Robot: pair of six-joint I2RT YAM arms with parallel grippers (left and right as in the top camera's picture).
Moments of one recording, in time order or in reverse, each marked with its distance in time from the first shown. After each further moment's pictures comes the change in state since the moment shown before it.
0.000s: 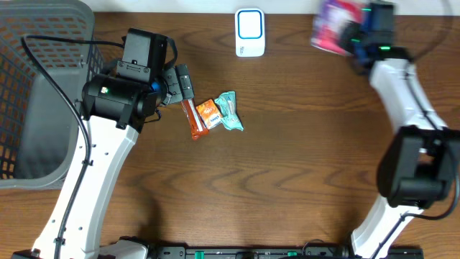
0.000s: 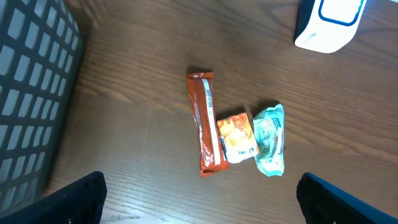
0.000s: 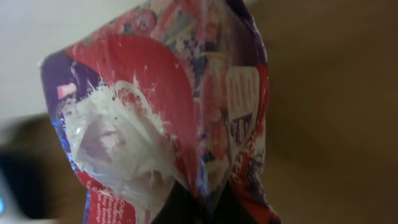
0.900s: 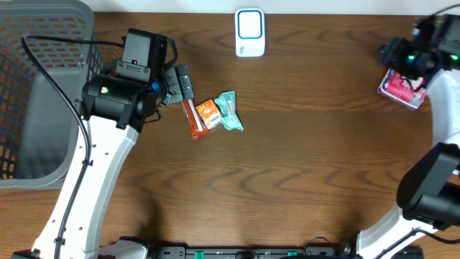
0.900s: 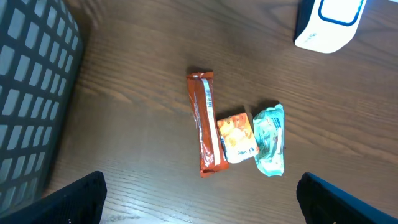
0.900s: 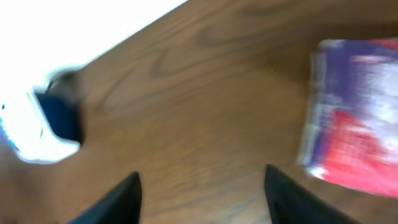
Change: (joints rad) left arm 0.000 0.000 0.000 0.000 0.000 0.000; right arm -0.194 -0.101 -0.010 -0.187 -0.428 -0.204
